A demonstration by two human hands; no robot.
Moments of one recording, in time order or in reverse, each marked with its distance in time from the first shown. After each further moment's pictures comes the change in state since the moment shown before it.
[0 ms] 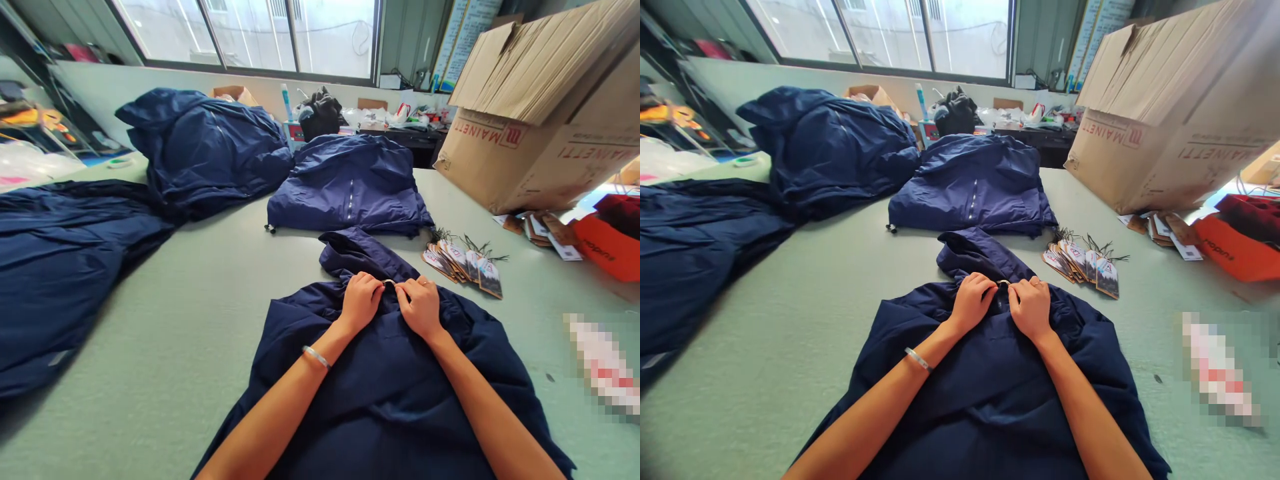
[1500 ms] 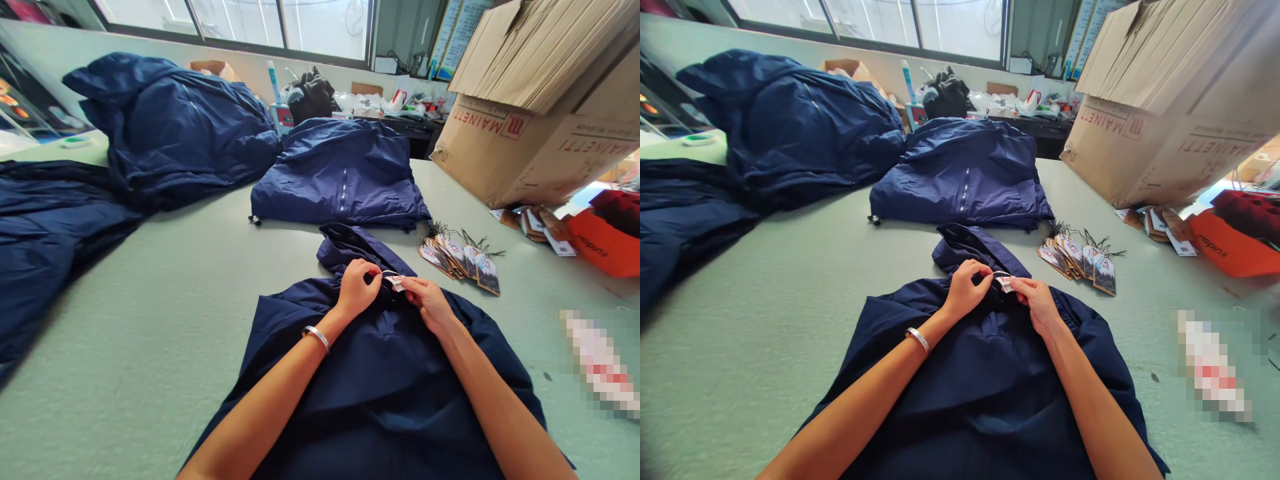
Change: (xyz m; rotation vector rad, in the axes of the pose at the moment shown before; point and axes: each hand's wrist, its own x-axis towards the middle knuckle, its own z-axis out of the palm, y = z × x) left_hand 0.024 -0.001 0.006 -0.381 0.186 -0.099; right_hand 0.016 0.014 -0.007 1.253 -0.168 0.770
